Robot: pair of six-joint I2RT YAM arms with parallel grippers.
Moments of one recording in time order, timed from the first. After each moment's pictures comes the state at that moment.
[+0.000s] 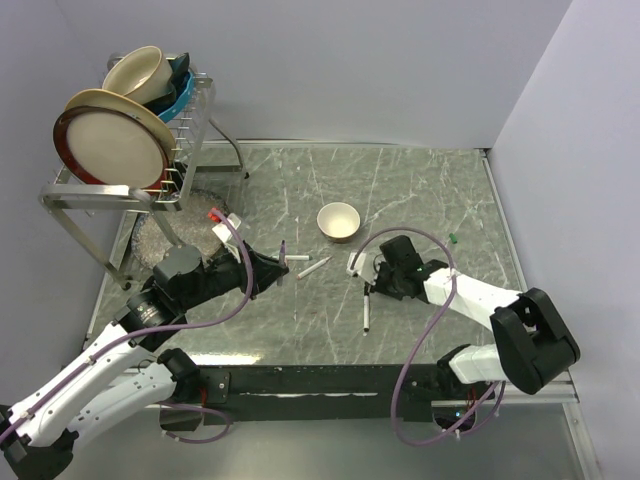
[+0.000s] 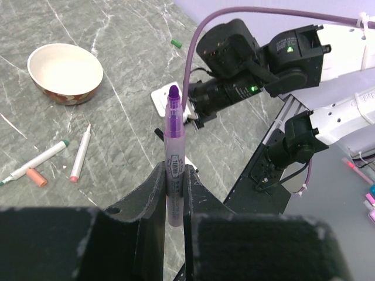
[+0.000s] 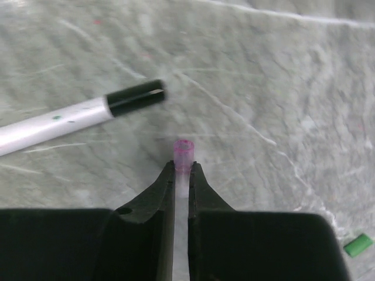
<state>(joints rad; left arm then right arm) -0.74 0.66 0.74 -0.21 0.26 -0.38 0.51 1.33 0.59 -0.31 -0.08 -0.77</state>
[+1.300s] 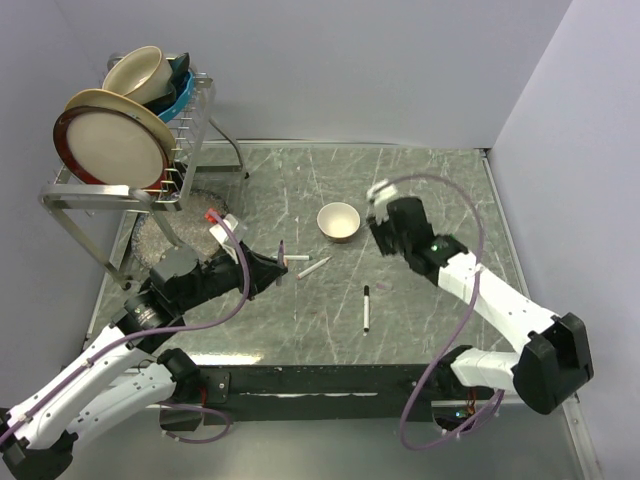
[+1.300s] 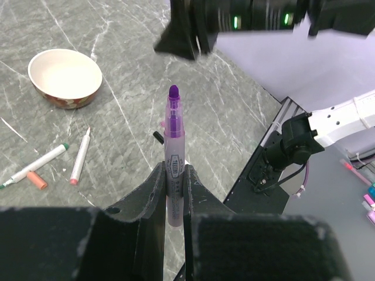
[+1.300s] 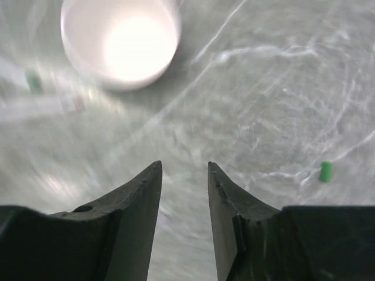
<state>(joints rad) -0.74 0.65 0.74 -0.21 0.26 -0.38 0.53 1.21 0.91 -0.35 0.20 -0.11</state>
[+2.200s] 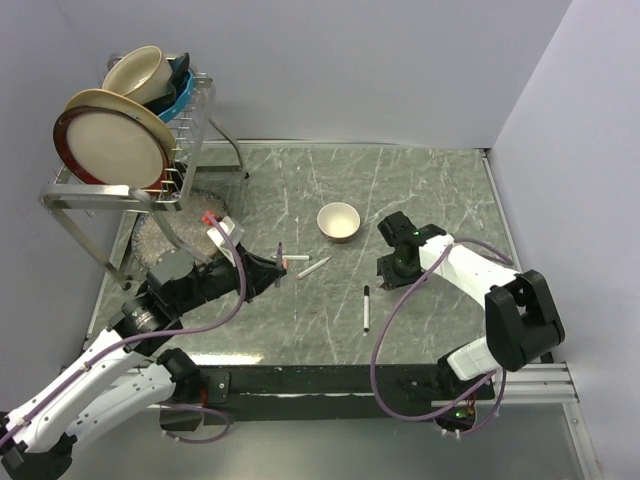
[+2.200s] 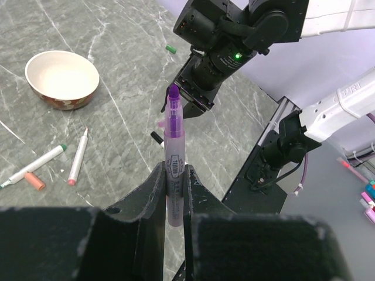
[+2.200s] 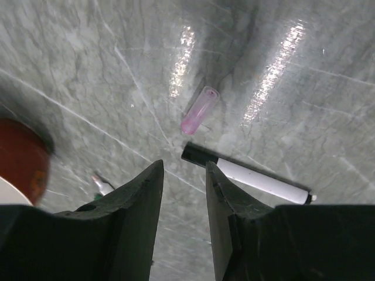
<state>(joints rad) -0.74 0.62 0.73 -0.21 0.27 -0.38 0.46 1.45 0.91 -0.84 0.14 1.79</state>
